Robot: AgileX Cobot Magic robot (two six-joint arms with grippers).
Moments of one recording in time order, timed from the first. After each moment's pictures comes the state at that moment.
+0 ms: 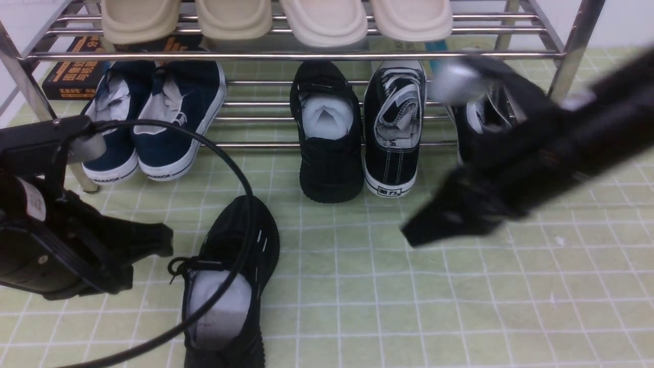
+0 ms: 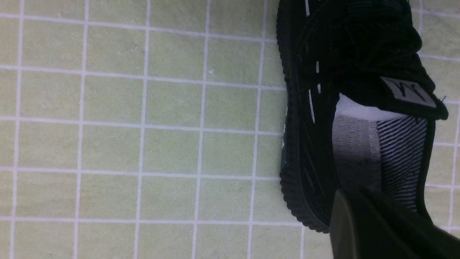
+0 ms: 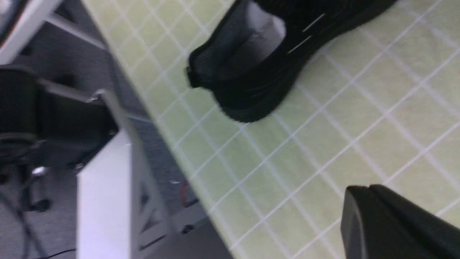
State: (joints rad) right arm 0.54 1.49 -1.32 0.62 1.02 -0.37; left arm -0.38 1.09 -0.92 0.07 1.00 -0.47
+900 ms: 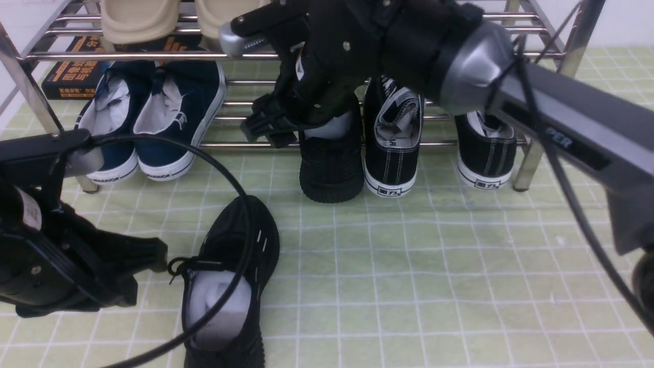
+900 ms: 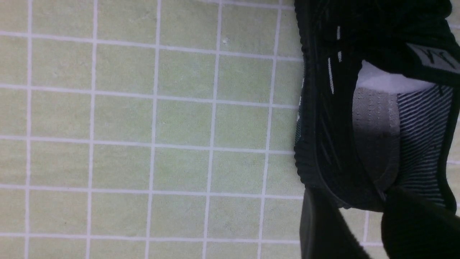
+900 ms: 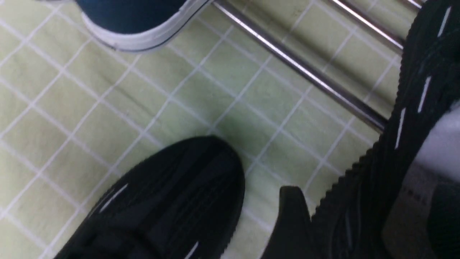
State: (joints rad) right arm 0.75 2.19 -2.19 -0.09 0.95 0.20; left arm -0.38 1.09 -0.92 0.07 1.07 -0.47
